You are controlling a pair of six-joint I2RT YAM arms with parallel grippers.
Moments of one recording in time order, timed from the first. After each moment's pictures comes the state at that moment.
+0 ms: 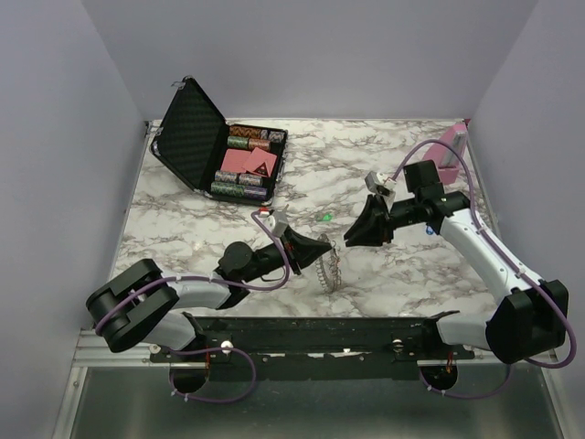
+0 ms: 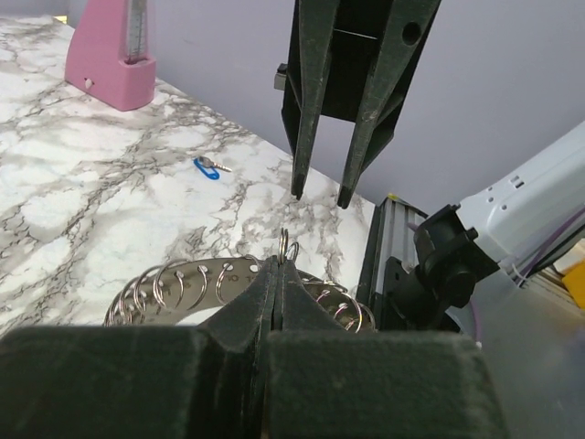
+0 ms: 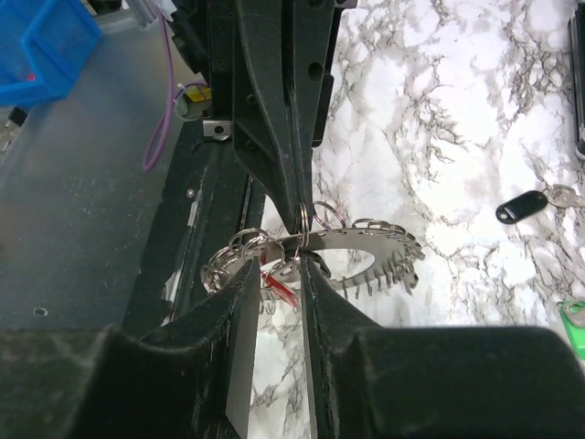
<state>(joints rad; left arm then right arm) -0.89 1.37 0.33 1.28 0.28 -0.52 0.29 1.28 1.02 -0.71 -1.34 -0.72</state>
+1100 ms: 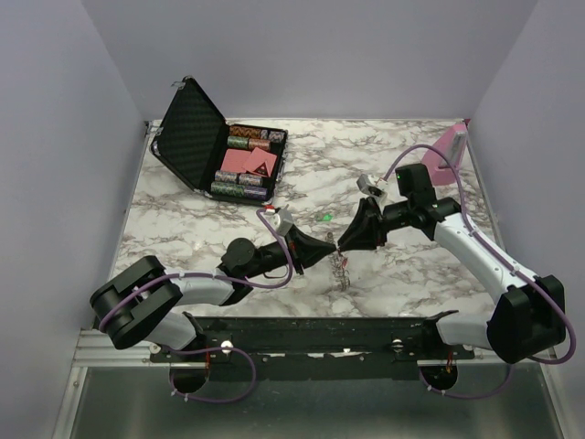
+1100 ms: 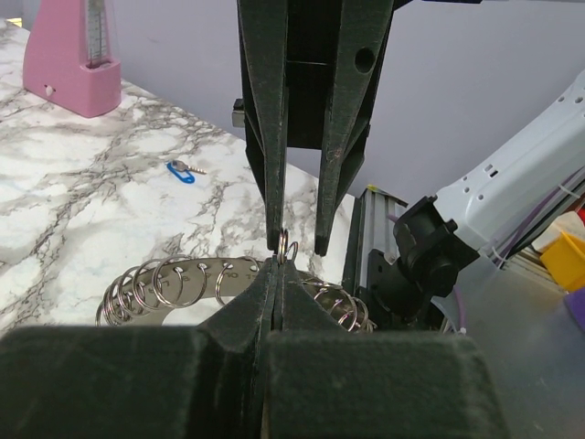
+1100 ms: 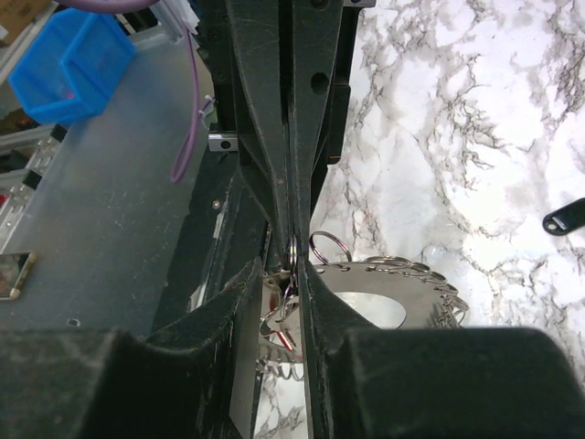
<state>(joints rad) -0.88 1.39 0.37 1.28 0.38 -0.52 0.34 1.28 0.95 -0.51 -1.37 -0.51</state>
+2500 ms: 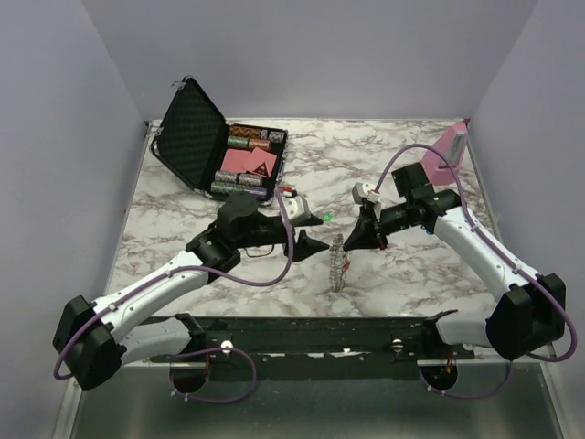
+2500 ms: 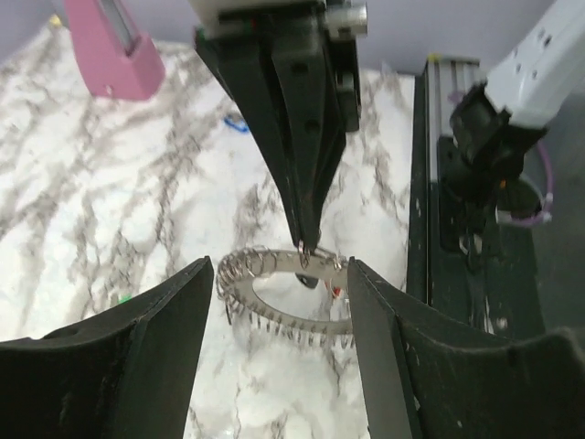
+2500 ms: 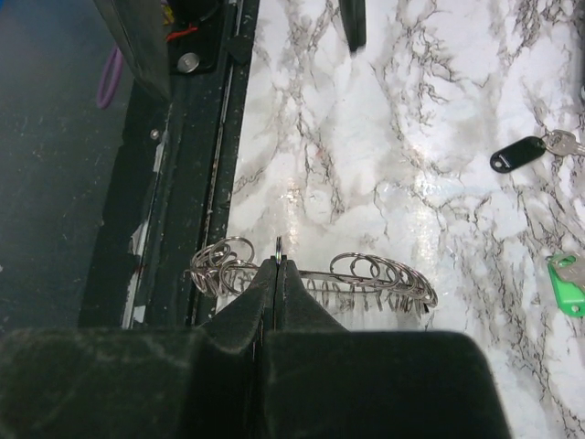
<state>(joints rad) -0.77 1.05 0.76 0.25 0.60 0.00 0.36 1.30 1.04 -0.80 -1.17 -0.84</state>
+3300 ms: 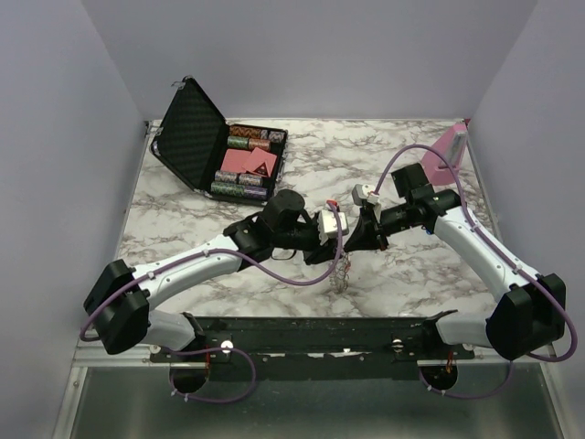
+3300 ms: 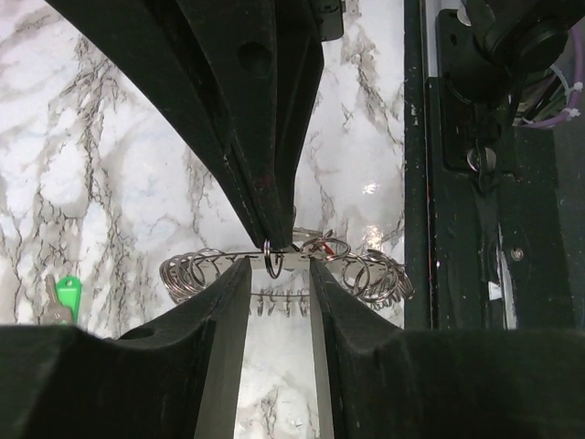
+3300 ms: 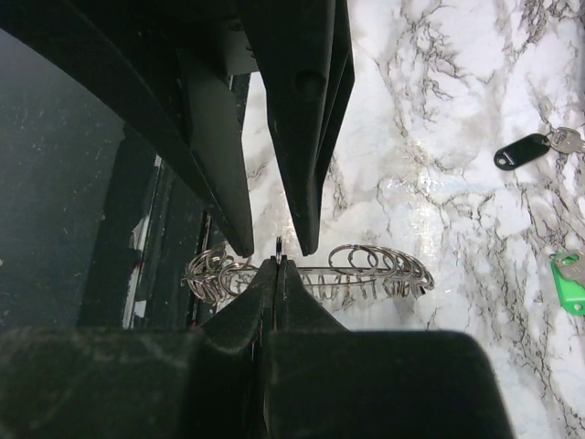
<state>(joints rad) -0.91 1.34 0.95 -0.04 0.56 0.22 0.36 1.30 1.04 -0.84 -1.15 -0.87</state>
